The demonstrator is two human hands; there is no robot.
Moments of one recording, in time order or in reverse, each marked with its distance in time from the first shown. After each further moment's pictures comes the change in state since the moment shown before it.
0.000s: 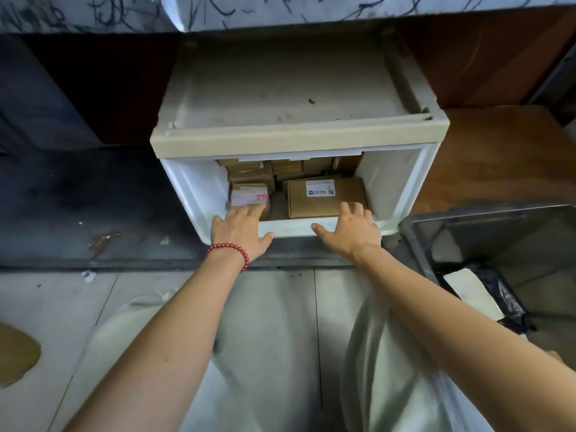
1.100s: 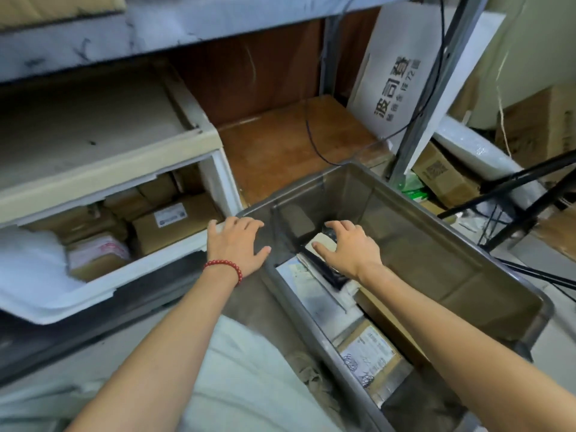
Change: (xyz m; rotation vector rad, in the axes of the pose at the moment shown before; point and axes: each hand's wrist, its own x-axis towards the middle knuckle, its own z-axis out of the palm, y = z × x) left_hand -0.032 0.253 -0.011 0.036 0.073 0.542; right_hand -0.133 0.257 -0.036 0.130 0.178 0.299
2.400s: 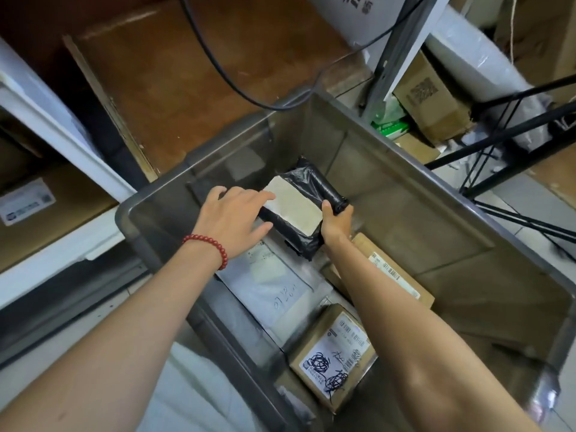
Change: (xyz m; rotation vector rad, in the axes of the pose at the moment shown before) left_hand 0.113 0.080 0.083 -0.079 -0.122 0.368; right_hand 0.110 0.107 0.133 1.065 0.205 0.909
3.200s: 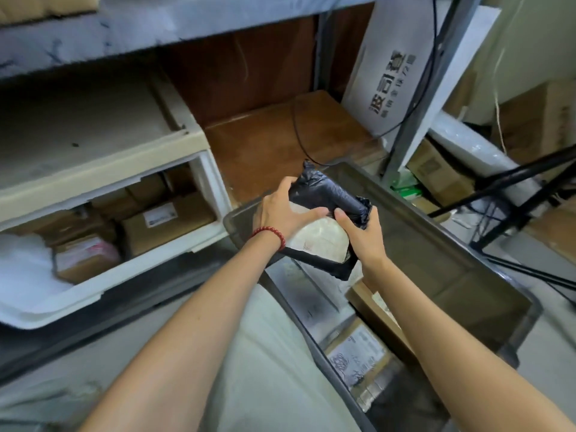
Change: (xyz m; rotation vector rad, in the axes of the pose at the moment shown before) left_hand -0.066 0.035 -0.106 -0.699 0.351 -0.409; right_hand -0.159 -0.072 -0.072 0.177 -0.307 -0.551
